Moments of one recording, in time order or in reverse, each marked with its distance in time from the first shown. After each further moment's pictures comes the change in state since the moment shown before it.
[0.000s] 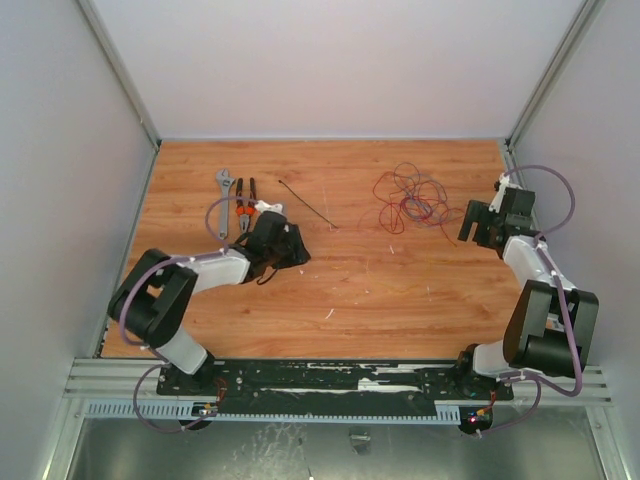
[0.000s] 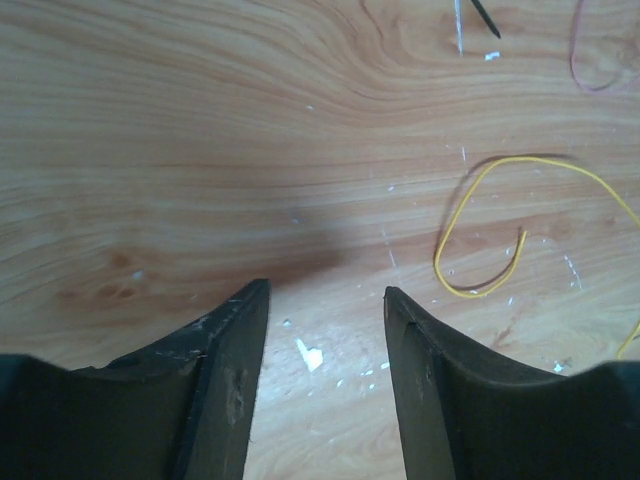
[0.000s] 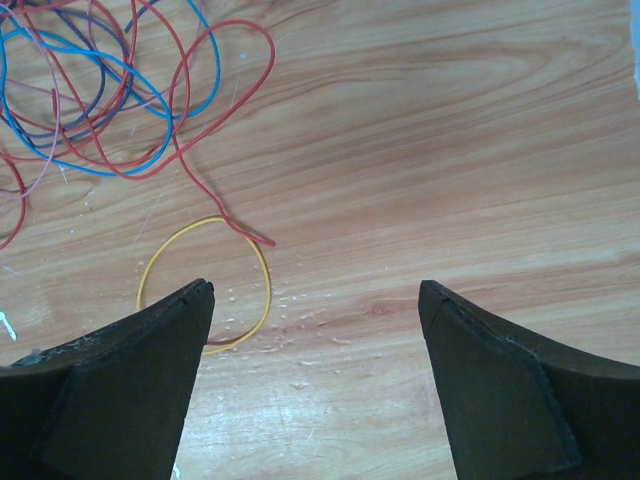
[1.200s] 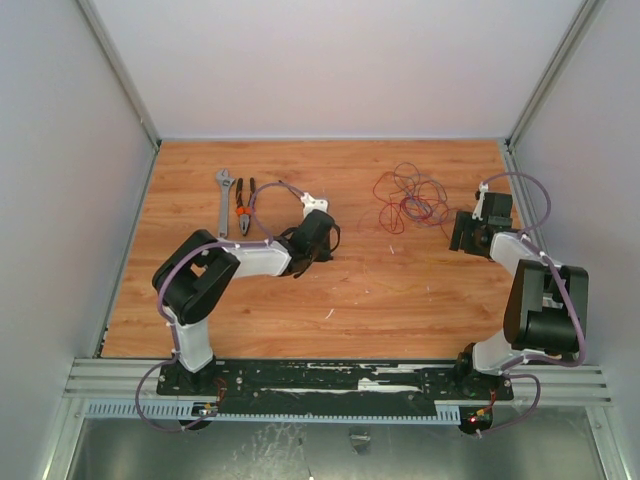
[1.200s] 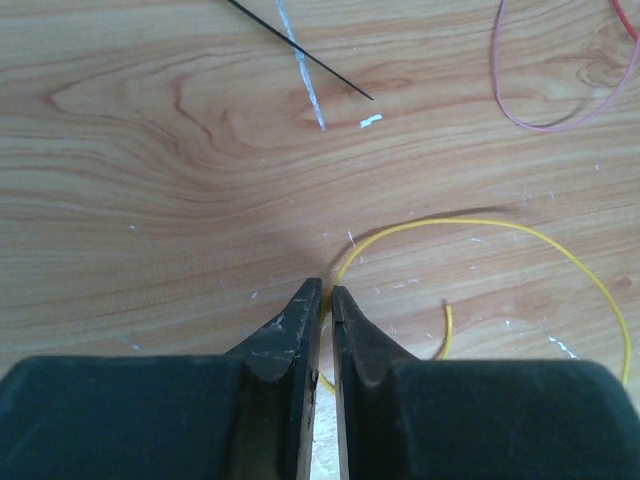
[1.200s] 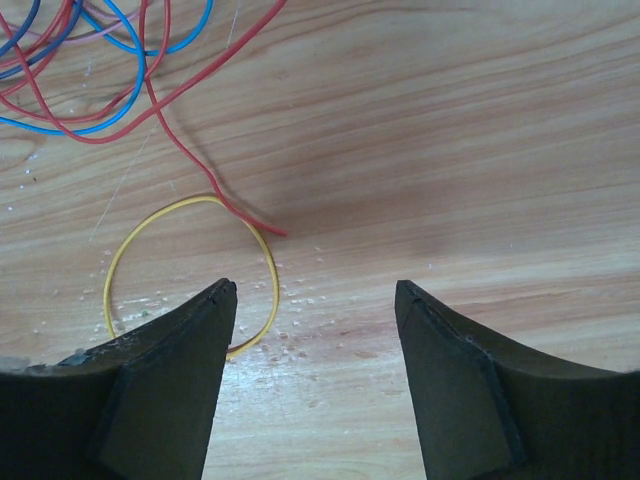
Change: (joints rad) left arm -0.226 0.293 0.290 -0.023 -0.265 0.113; right arm 0.085 0.121 -0.031 0.032 0.070 0.001
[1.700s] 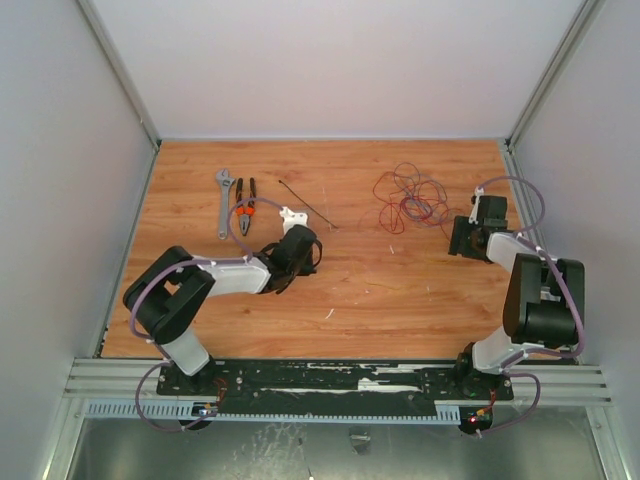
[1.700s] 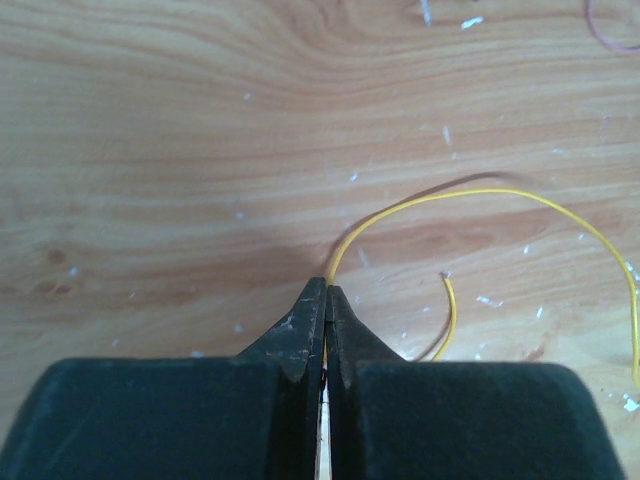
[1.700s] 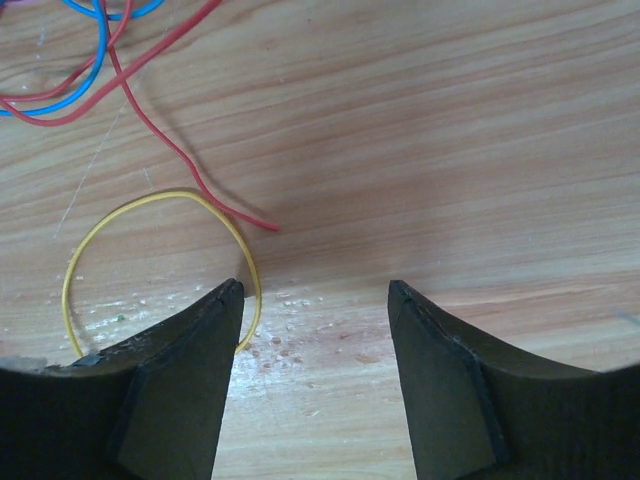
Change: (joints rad) left arm 0.006 -0.174 -0.224 0.043 -0.041 -0.046; right arm 0.011 0.042 -0.016 0.013 0.015 -0.002
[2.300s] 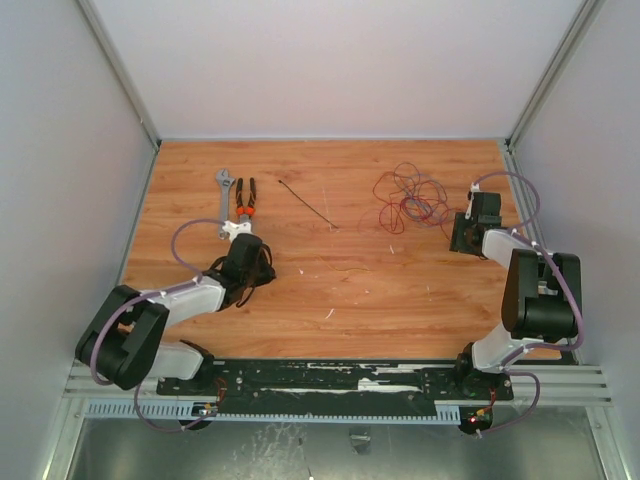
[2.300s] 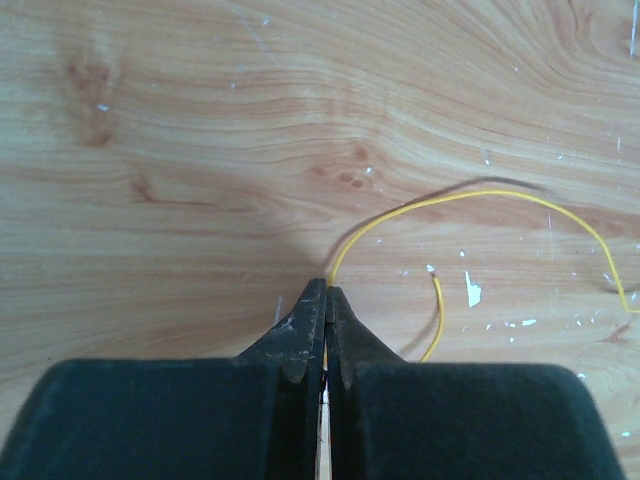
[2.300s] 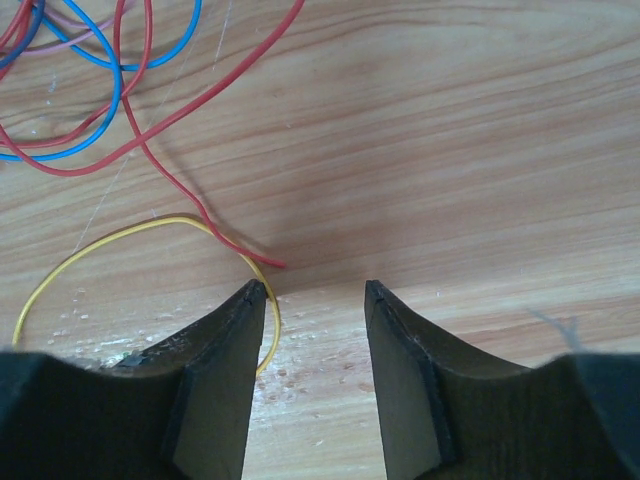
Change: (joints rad) left arm 0.259 -0.330 -0.309 -0.016 0.134 -0.084; right arm 0.035 0.039 0.023 0.045 0.086 0.000
